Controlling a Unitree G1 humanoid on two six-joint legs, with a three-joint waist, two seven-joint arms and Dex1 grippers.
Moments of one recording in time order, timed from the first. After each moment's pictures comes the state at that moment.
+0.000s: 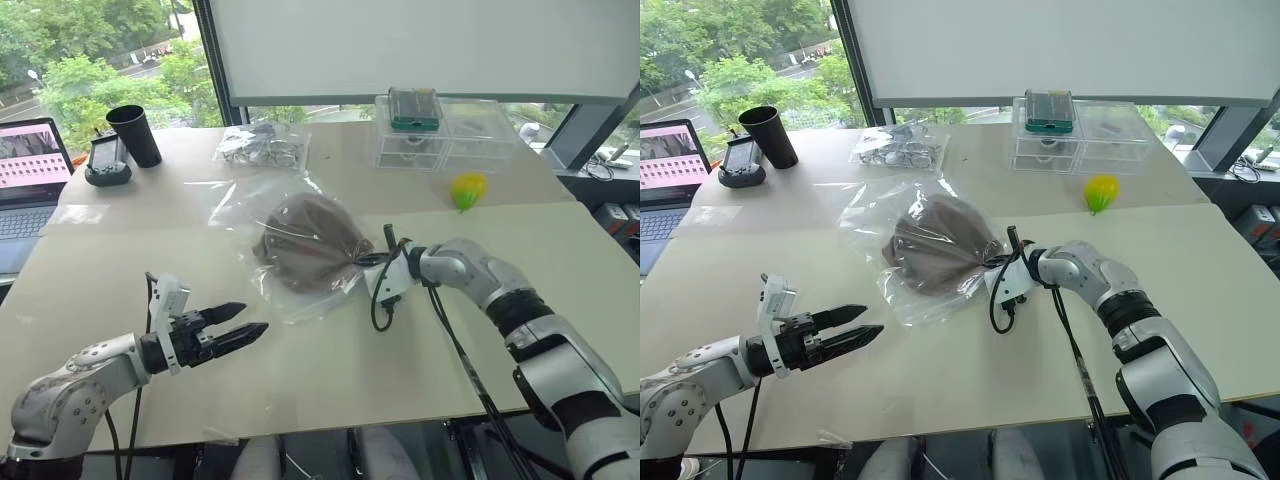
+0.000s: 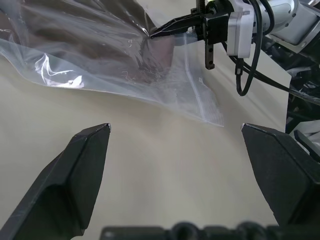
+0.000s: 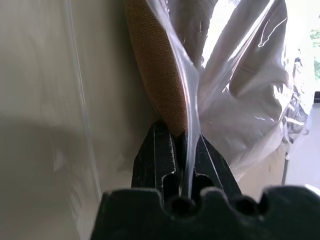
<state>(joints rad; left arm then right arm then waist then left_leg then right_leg) 0.03 0.69 0.27 -0.40 -0.90 0.83 -0.78 -0.87 -0.57 0.48 0.66 -0.53 -0.63 0.70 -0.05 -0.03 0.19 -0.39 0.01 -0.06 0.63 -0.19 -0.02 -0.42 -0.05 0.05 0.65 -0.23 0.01</state>
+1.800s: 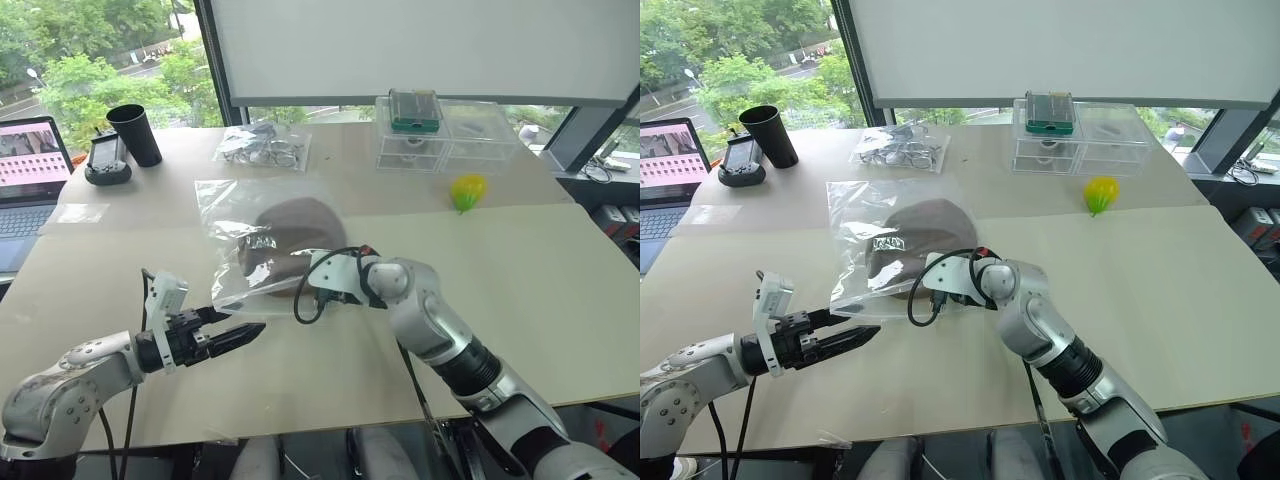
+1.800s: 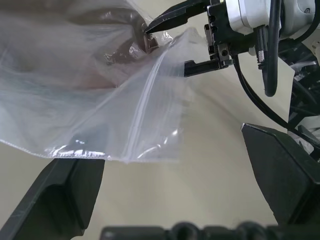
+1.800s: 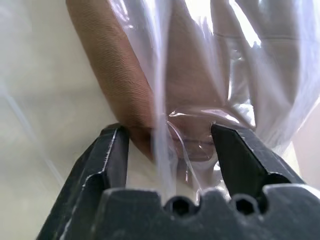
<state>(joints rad) 0.03 0.72 0.29 -0.42 -0.91 0.85 -0.78 -0.69 -0.32 0.55 -0.16 -0.56 0.68 0.94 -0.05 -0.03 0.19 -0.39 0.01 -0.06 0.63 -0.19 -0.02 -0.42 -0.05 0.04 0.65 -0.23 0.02</state>
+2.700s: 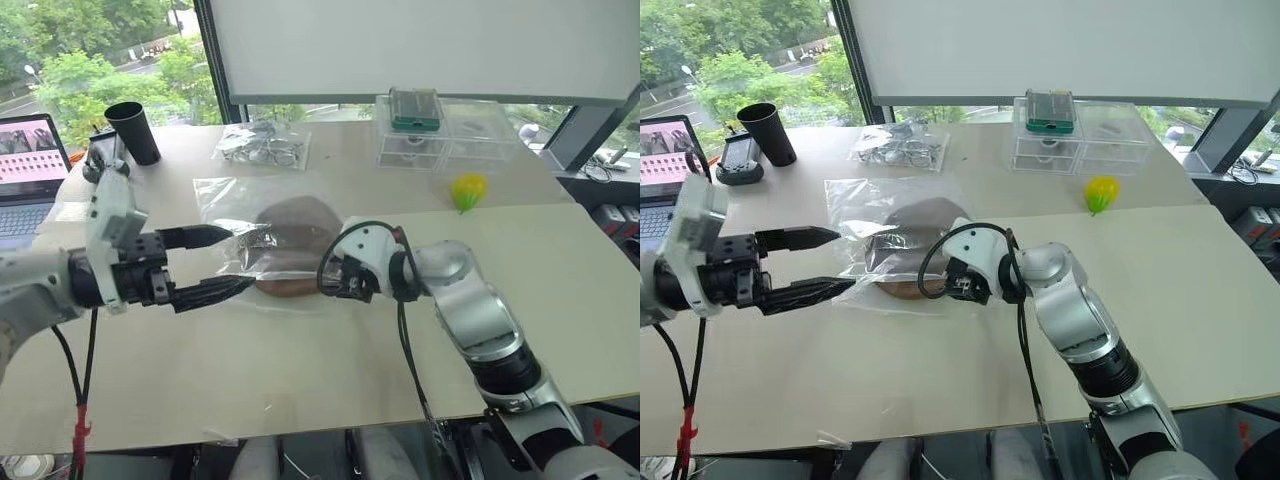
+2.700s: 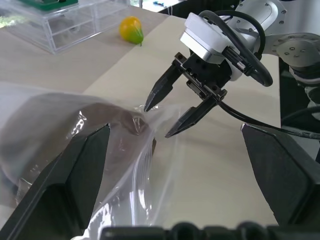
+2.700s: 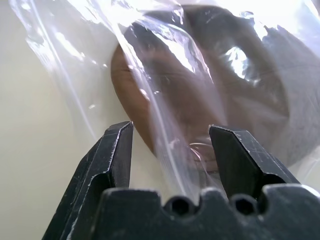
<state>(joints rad) -0.31 1.12 0.43 -0.49 -1.08 0.89 -0.86 -0.68 -0.38 0.31 -0.41 -0.12 0.97 0.97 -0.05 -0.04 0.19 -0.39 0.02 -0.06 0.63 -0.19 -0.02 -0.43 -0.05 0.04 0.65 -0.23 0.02</state>
